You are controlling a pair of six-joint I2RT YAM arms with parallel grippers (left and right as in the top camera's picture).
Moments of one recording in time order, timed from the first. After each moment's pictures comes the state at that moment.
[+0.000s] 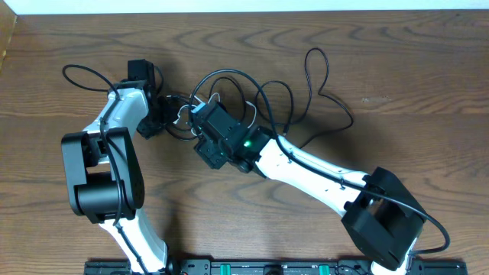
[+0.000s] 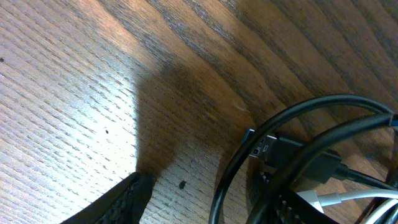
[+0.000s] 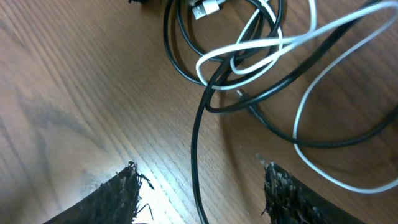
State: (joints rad) left arm 0.10 1.99 1.29 -0.69 -0.03 -0.54; right arm 0.93 1.94 1.42 -0.42 -0.01 0.15
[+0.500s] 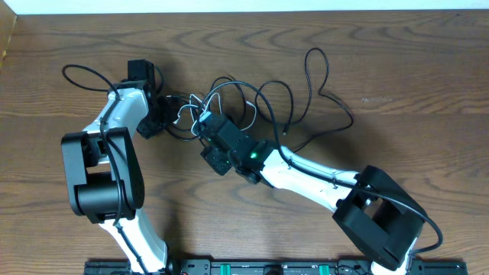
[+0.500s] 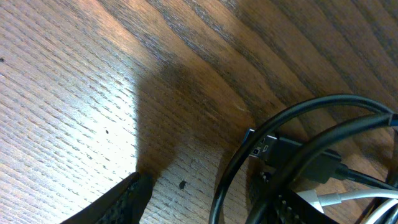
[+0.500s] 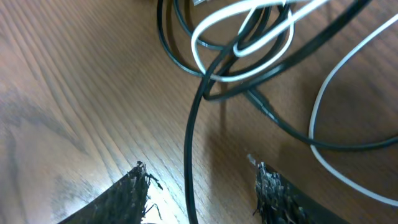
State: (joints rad) left arm 0.10 1.99 1.29 -0.69 -0.03 -0.54; right arm 0.93 1.94 1.24 -0.17 -0.01 0.15
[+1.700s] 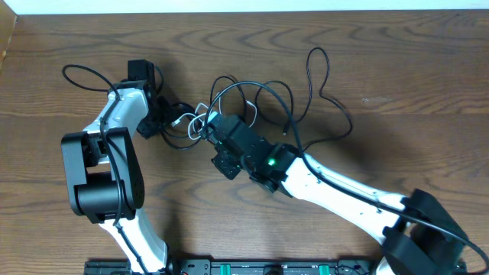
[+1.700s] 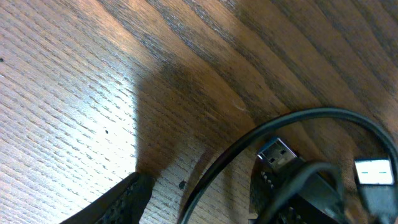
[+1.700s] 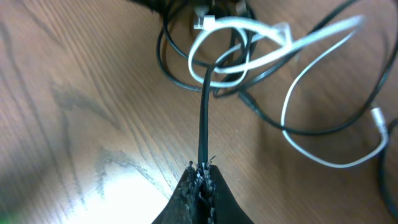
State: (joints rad) left arm 0.10 1.99 1.29 -0.69 -0.03 -0.54; right arm 0.94 1.72 1.19 -0.29 -0.01 0.11
